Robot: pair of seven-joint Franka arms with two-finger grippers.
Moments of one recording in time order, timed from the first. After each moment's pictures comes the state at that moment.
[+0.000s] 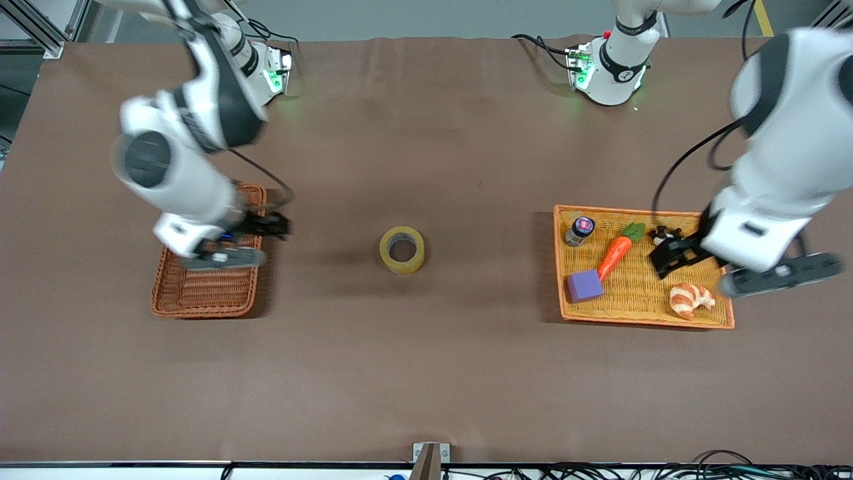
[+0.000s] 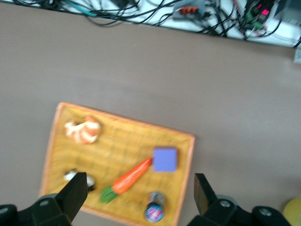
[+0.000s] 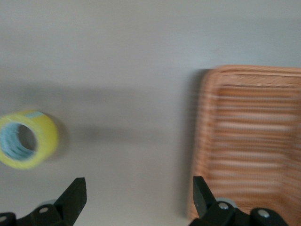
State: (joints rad) left arm -0.24 0.30 0.03 -1.27 0.09 1.68 -0.35; right arm 0.37 0.28 0.01 -1.79 0.04 2.03 0.30
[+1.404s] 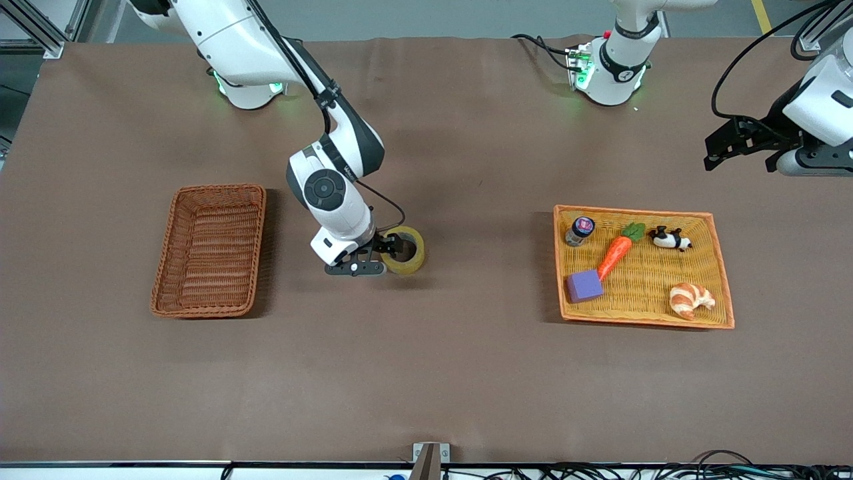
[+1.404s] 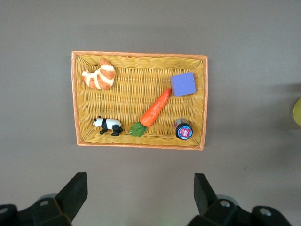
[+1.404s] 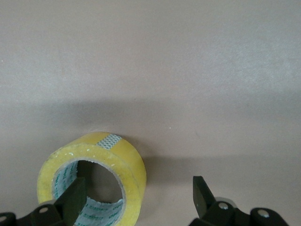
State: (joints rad) left arm -0.09 -0.05 -0.03 -1.59 -0.01 1.56 -0.07; right arm 0.60 0.58 0.01 -1.77 0.11 2.40 0.54
